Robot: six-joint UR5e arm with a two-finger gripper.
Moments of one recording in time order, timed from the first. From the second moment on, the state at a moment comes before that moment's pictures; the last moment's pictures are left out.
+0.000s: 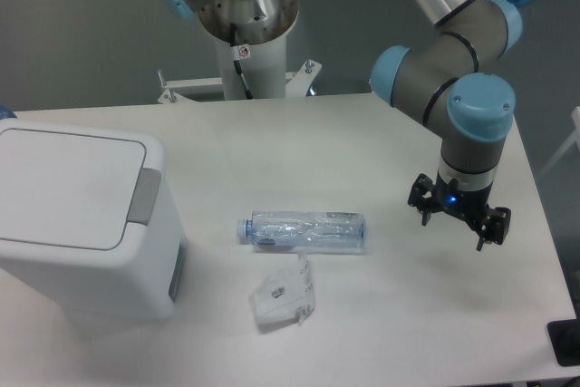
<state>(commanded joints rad) 2.69 -2.07 -1.50 -0.92 1.55 1.27</state>
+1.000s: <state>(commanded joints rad) 2.60 -1.94 -1.49 -0.92 1.23 0.57</state>
